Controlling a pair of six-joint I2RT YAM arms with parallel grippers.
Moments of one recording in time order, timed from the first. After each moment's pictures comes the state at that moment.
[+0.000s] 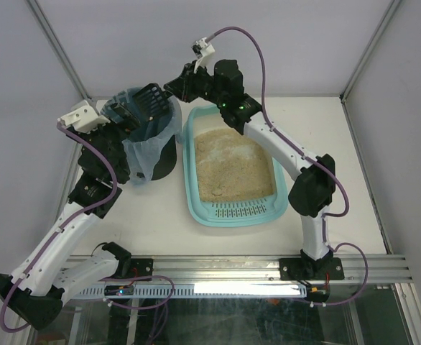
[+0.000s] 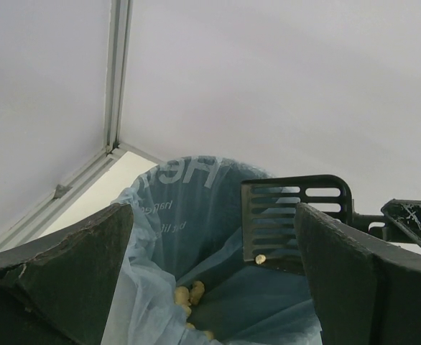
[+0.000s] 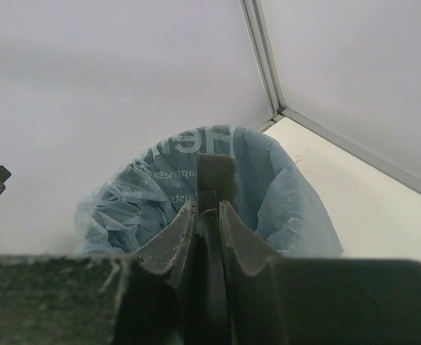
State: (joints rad) left arm -0.52 0.89 0.99 0.12 -0.89 -0.17; right arm 0.69 2.00 2.02 0.01 -0.33 0.37
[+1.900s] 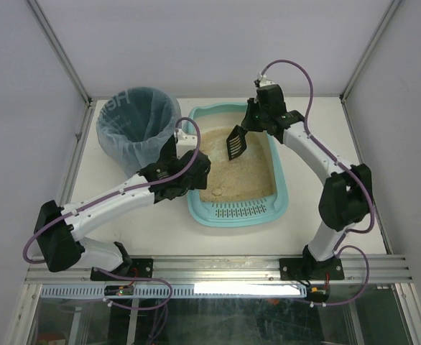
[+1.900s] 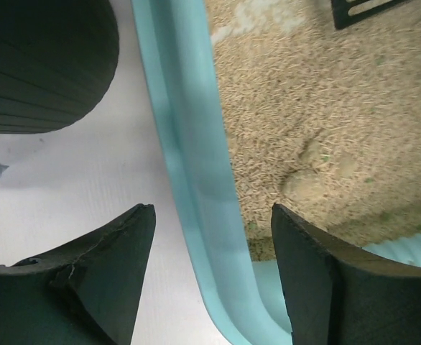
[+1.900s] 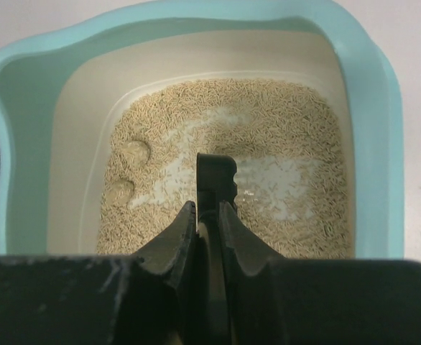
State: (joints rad) left arm -0.95 1.34 1.14 -0.67 -0.55 -0.67; right arm 0.43 1.68 1.49 -0.44 0.03 0.38
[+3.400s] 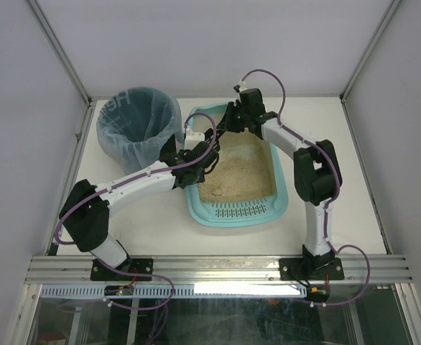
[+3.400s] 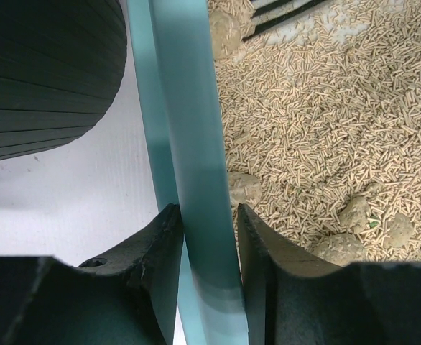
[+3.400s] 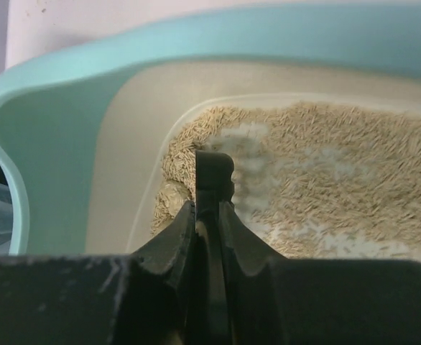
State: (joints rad) left arm -0.84 1.60 1.20 -0.62 -0.55 -0.65; right arm 0.44 2.09 1.70 -0.26 -0.27 0.47
